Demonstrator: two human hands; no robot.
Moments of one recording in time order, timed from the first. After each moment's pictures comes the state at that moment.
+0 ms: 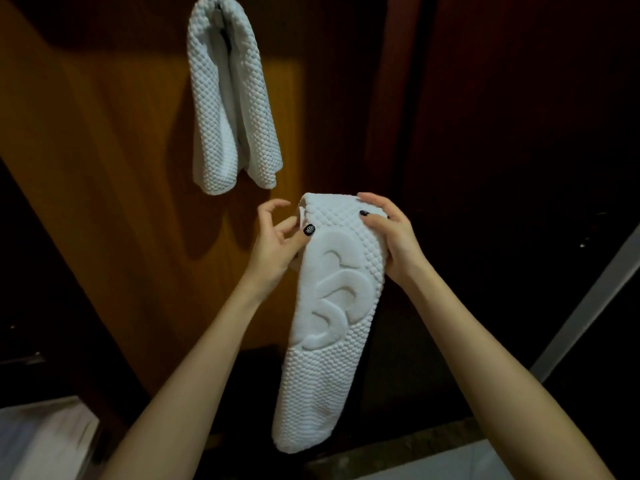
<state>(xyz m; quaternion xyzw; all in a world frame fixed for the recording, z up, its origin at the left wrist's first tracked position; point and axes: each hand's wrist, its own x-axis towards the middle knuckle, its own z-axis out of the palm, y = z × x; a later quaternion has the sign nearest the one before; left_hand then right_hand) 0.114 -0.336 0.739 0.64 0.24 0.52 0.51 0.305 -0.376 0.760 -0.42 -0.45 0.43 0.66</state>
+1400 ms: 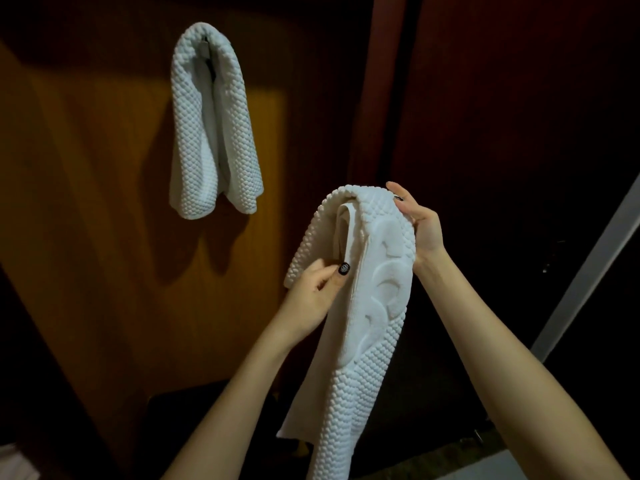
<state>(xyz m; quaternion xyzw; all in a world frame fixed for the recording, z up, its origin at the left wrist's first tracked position) 0.167 -0.352 0.729 0.78 0.24 0.44 0.39 0.359 -0.363 0.807 -0.30 -0.37 0.50 0.72</state>
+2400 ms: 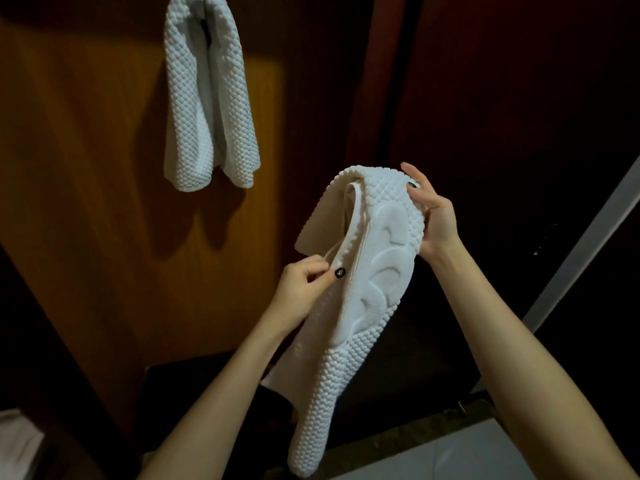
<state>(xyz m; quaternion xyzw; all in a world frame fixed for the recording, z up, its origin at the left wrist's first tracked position) 0.159 -0.369 0.704 0.70 0.26 0.46 0.48 0.370 -0.389 0.796 -0.33 -0.39 0.46 0.72</state>
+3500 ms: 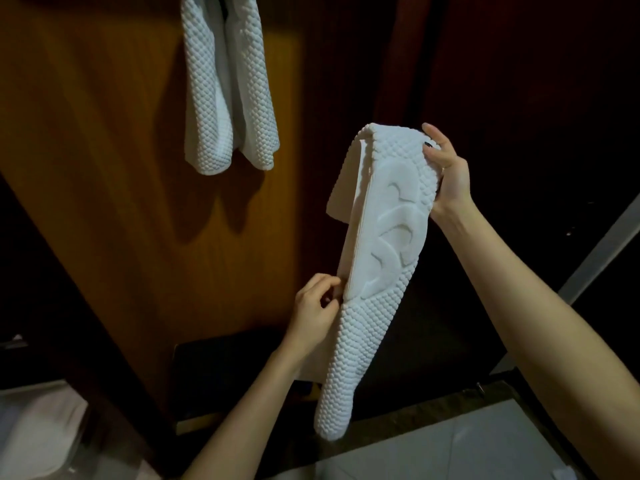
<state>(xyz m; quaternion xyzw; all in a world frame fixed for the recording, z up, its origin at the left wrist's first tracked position) 0.144 -0.371 0.628 0.76 0.35 0.46 0.31 0.355 -0.353 0.807 -0.35 -0.37 0.40 0.76</state>
